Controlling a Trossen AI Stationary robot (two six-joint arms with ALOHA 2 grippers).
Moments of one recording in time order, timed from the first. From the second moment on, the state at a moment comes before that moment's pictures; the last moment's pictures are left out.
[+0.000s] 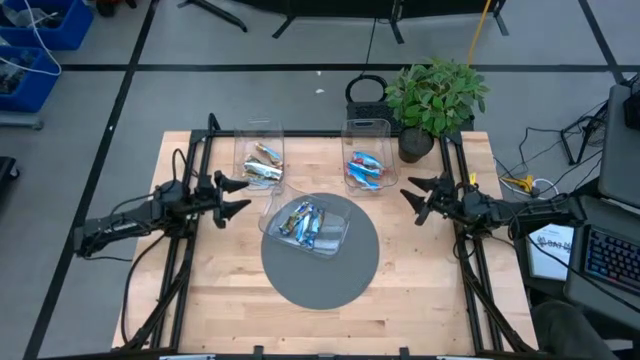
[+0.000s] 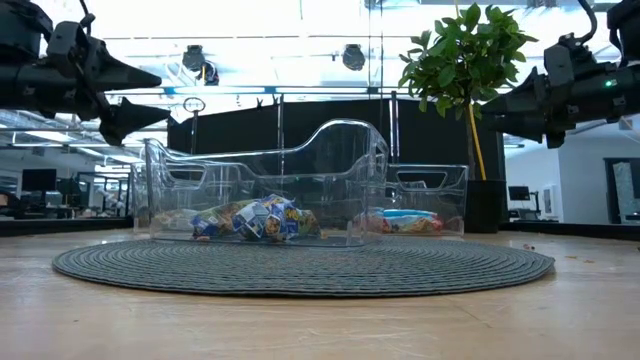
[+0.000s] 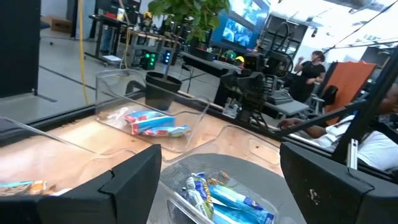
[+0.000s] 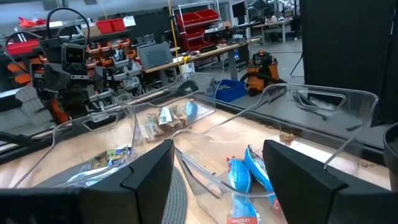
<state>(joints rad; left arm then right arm) 0.28 0.01 0.01 0.02 0.08 -0.32 0.07 0.13 0.02 0.06 0.63 0.24</state>
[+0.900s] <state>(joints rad) 0.28 0.01 0.01 0.03 0.09 -0.35 0.07 0.13 0.02 0.09 0.63 0.24</state>
